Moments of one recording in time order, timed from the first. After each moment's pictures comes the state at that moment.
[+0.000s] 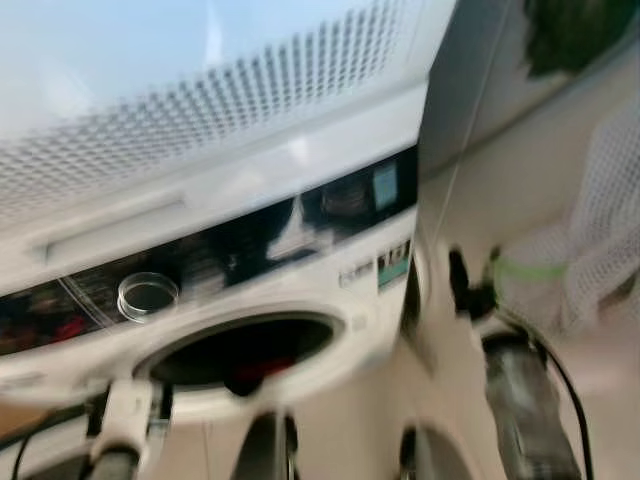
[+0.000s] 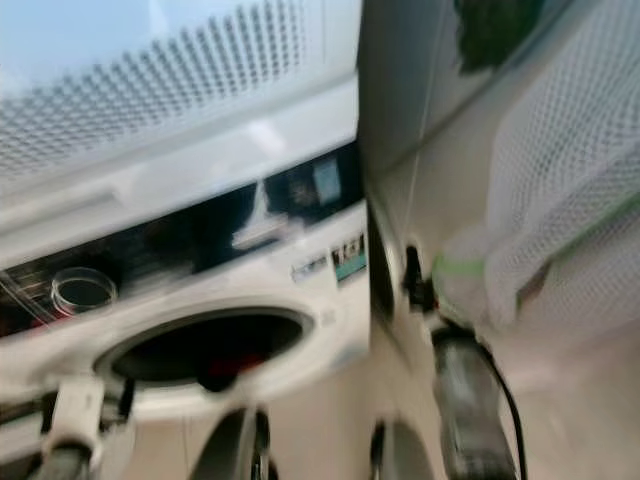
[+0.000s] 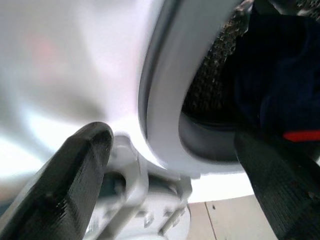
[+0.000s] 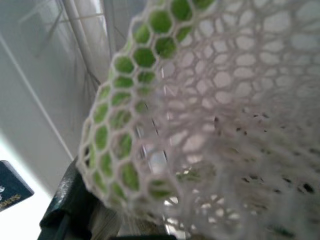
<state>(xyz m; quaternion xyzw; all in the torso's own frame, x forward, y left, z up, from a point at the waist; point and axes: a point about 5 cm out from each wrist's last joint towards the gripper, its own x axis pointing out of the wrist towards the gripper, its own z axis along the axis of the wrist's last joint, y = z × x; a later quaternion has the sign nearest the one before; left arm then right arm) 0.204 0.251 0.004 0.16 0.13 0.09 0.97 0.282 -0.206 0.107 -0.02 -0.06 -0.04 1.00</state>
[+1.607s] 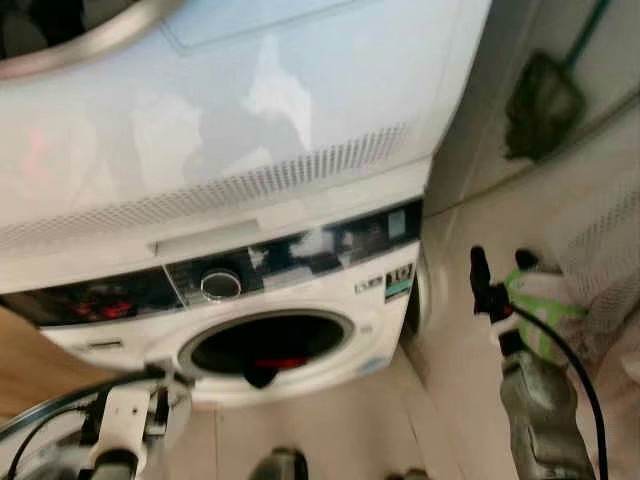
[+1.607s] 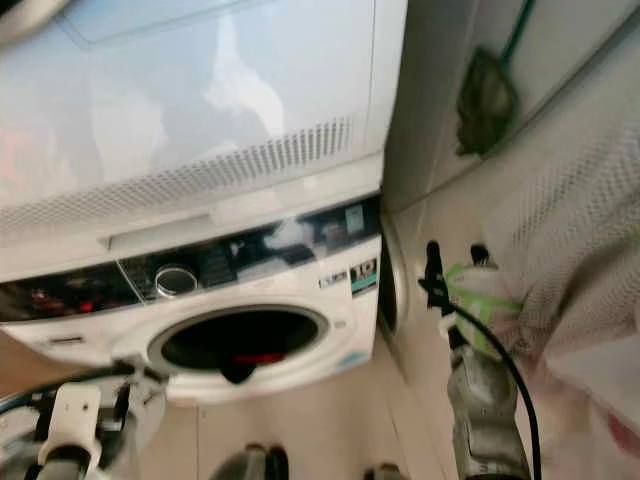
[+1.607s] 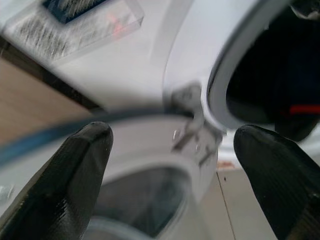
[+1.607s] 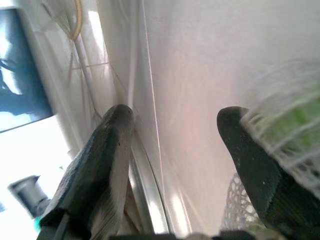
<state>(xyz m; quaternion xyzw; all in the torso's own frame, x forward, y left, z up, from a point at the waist) 0.190 0.258 -0.008 0.17 0.16 0.11 0.97 0.282 -0.212 0.111 -0.02 -0.08 -0.05 1.00</state>
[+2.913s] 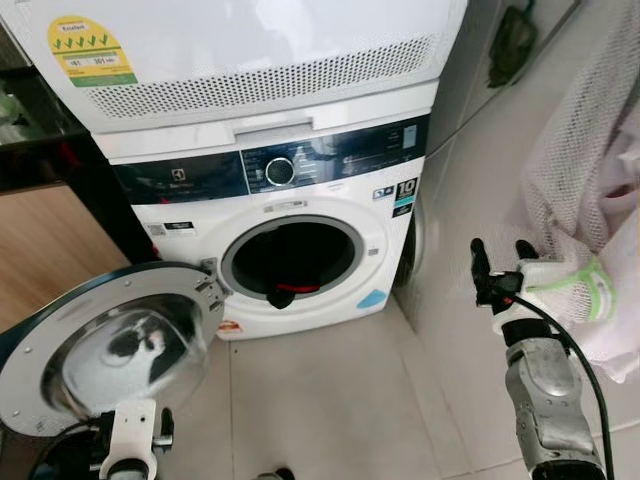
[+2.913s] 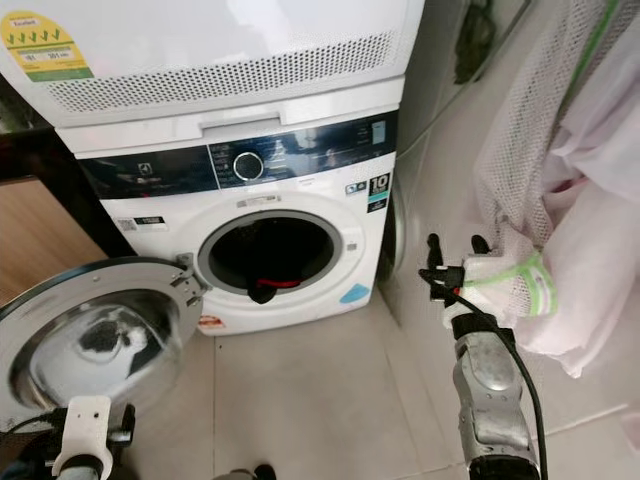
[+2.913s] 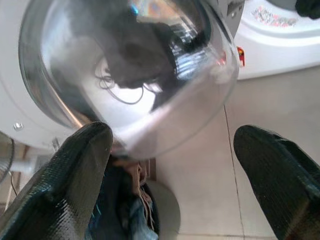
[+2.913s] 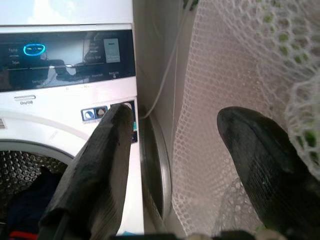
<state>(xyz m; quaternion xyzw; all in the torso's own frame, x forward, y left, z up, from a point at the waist) 0.186 0.252 -0.041 0.13 0.24 0.14 0.95 0.294 -0.222 0.108 -0.05 -0.06 -0.04 1.00</state>
